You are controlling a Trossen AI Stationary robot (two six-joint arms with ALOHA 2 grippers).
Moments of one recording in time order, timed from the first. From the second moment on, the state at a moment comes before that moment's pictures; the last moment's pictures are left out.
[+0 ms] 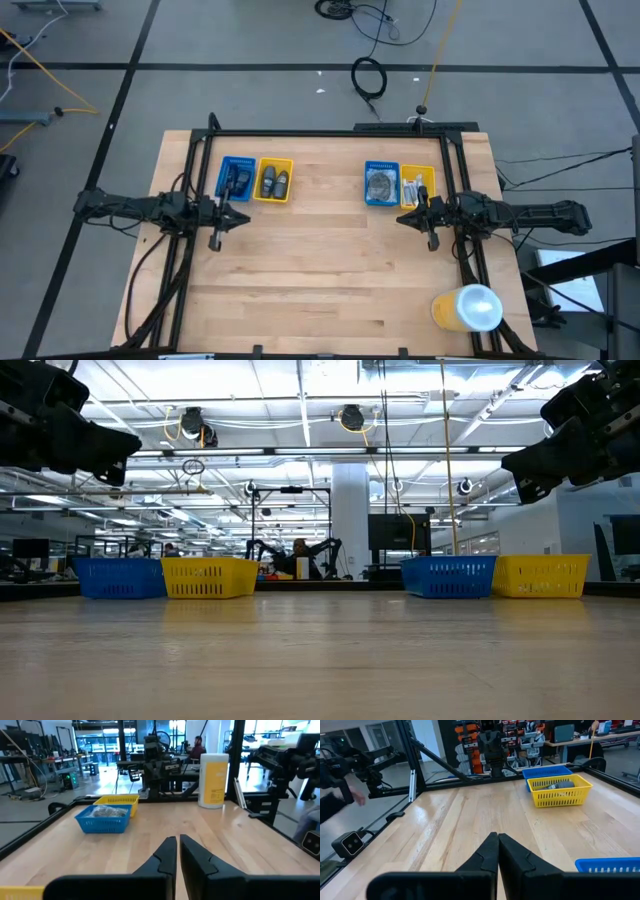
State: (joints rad) left arm -0.13 0.09 0.01 0.08 -0.05 0.02; right arm -0.02 0.18 0.01 0.08 -0.10 0.14
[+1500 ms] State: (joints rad) left arm -0.03 0.02 0.01 0.05 0.00 0.05; right arm -0.02 0.18 0.01 0.08 -0.11 0.14
